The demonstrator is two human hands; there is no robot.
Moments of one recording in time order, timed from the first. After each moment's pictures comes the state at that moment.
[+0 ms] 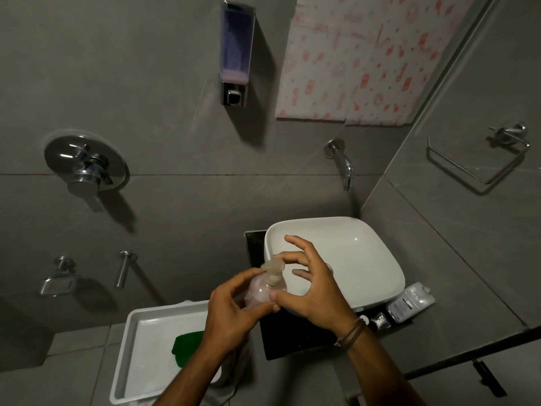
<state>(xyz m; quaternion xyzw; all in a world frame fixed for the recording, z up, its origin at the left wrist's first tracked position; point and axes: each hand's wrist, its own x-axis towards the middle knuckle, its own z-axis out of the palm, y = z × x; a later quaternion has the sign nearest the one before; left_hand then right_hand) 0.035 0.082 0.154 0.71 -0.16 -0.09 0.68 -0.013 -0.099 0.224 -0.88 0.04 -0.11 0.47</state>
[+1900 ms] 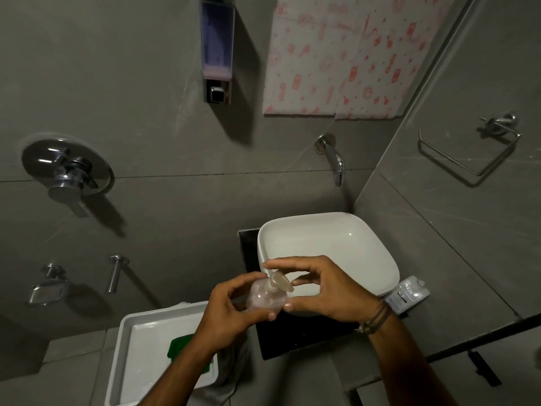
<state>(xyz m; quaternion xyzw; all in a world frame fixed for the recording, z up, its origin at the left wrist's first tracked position) 0.052 0.075 0.150 0.69 -0.24 -0.16 0.67 -0.018 -0.132 0.264 -0.88 -0.07 0.03 0.48</state>
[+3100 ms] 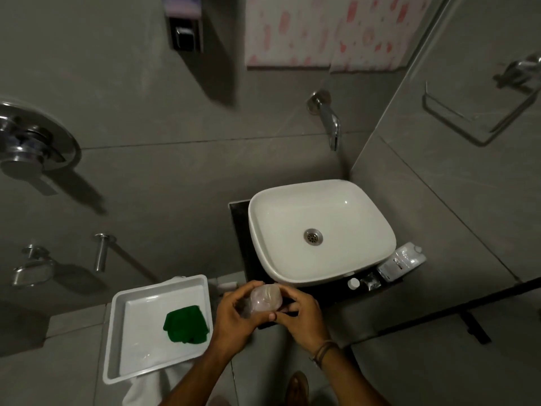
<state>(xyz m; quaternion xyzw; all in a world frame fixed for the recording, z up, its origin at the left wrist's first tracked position) 0.014 0.049 0.041 0.69 -0.16 -0.17 0.68 -0.065 -0.115 0.075 -0.80 0.22 -0.04 0.56</state>
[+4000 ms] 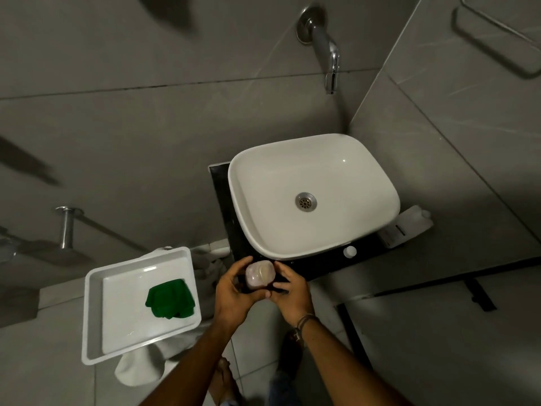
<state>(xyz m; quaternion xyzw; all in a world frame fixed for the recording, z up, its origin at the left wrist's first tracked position) 0.013 0.000 -0.053 0.71 -0.04 -0.23 0.66 -0.057 -0.140 -0.029 -0.69 0.37 0.00 0.62</state>
